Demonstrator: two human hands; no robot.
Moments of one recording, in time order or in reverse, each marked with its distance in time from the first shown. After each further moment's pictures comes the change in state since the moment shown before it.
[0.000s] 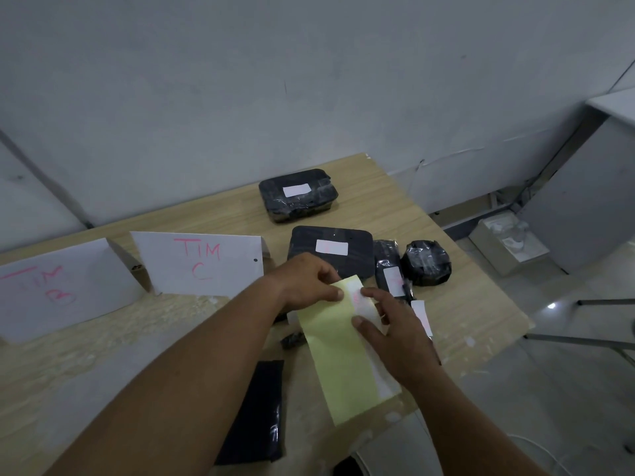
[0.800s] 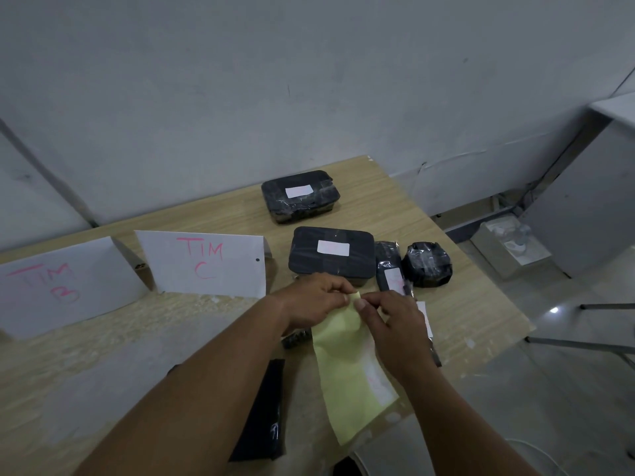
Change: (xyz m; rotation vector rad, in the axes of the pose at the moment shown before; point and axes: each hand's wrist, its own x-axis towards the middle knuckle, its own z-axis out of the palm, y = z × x) left_hand -0.016 0.000 0.024 -0.262 -0.077 0.043; right_hand 0.004 -0.024 -0.001 -0.018 0.207 -0.031
